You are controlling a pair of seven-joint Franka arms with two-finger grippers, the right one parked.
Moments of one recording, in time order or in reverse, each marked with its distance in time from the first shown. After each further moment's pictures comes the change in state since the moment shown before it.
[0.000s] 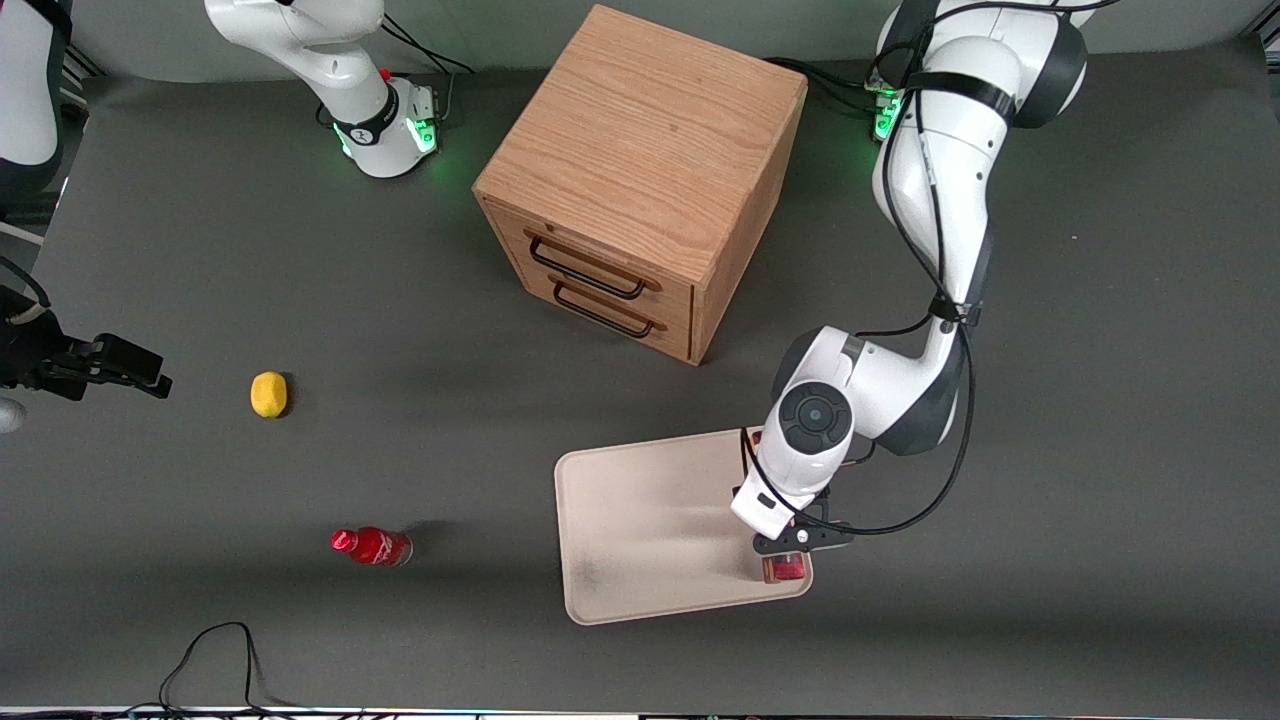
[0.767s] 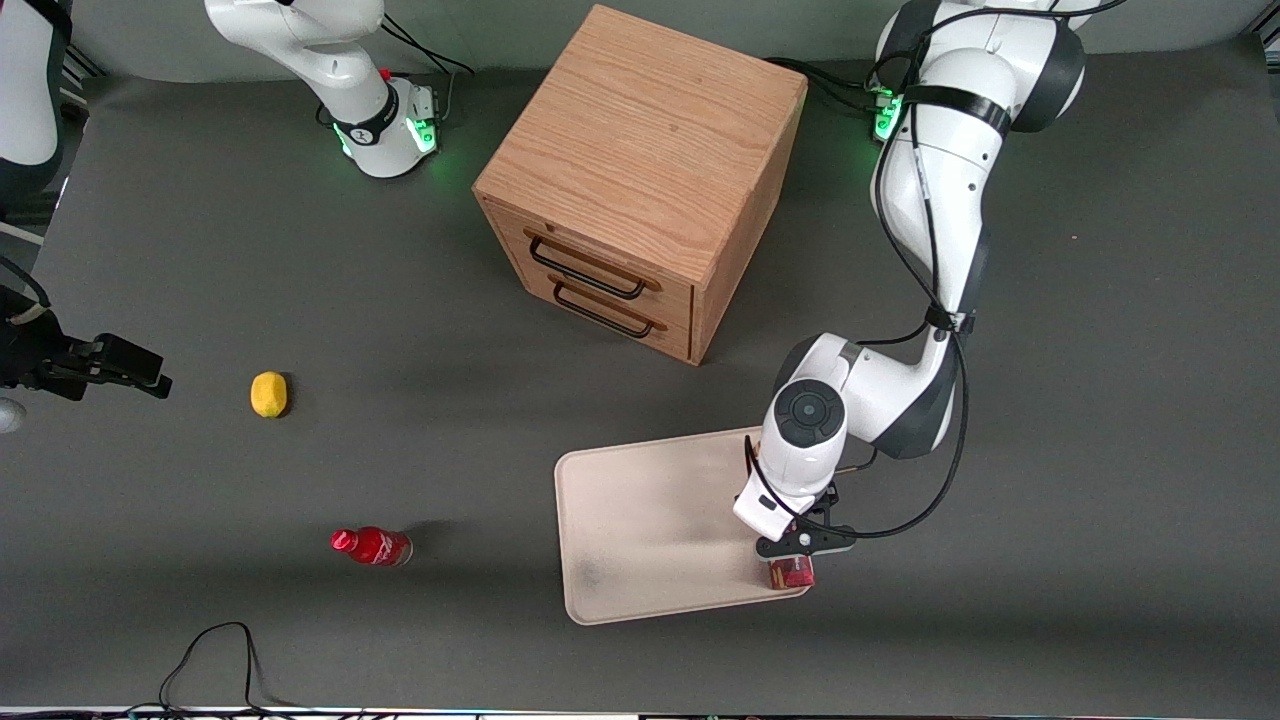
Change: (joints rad) arm 0.009 -0.018 0.004 -0.052 0.062 0.118 -0.028
